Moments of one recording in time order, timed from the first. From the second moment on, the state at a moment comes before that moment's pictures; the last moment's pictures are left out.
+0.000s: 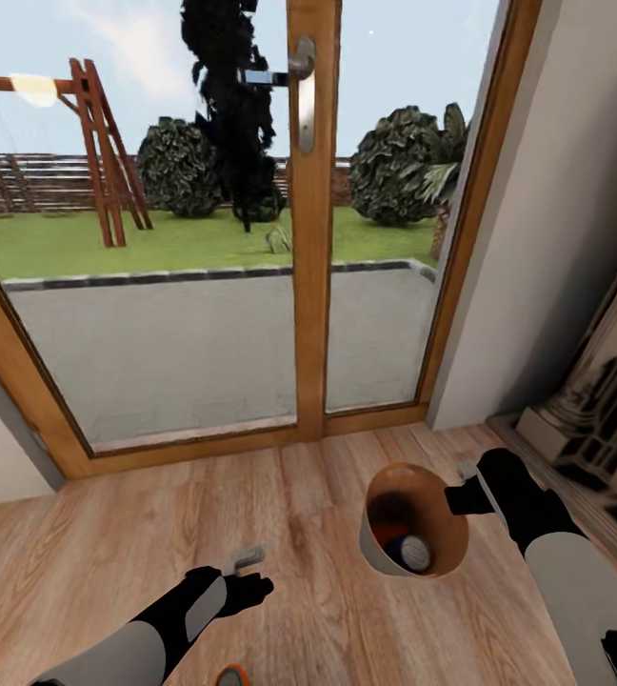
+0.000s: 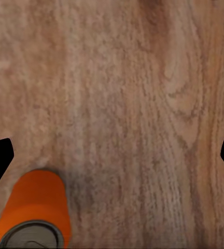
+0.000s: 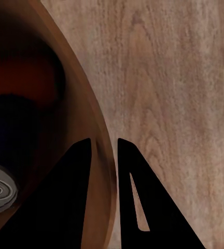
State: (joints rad) left arm -0.64 -0.07 -0.40 -0.30 0.68 0.38 0.07; right arm -0.81 -0.17 -0.03 -0.72 0.27 1.02 0.33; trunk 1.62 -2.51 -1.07
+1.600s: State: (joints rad) left arm -0.64 -0.08 -0.40 -0.24 0.68 0.39 0.15; right arm -0.81 -0.17 -0.04 -0.71 0.26 1.02 0.33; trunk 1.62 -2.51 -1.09
